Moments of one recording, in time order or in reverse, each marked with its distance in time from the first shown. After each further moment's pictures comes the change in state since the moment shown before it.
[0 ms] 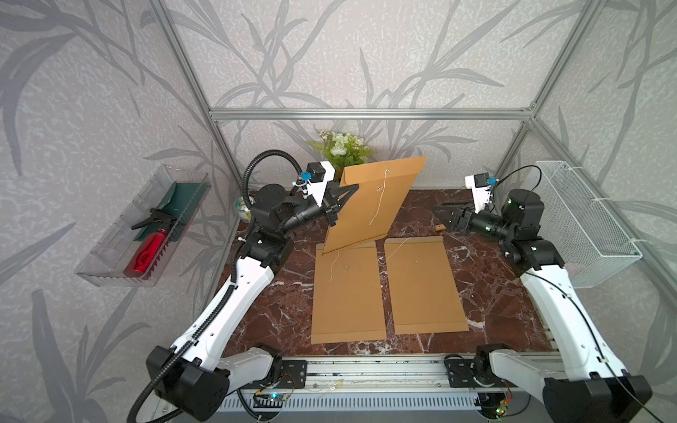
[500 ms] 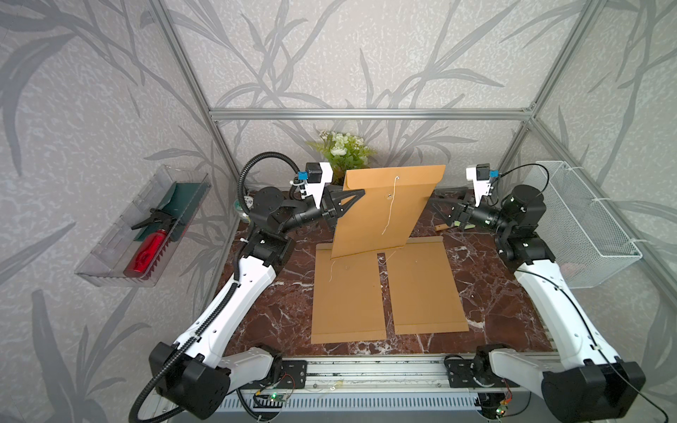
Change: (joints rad) left arm 0.001 0.000 -0.034 0.175 0.161 -0.201; right arm 0.000 0.061 -0.006 0.314 -0.158 0.089
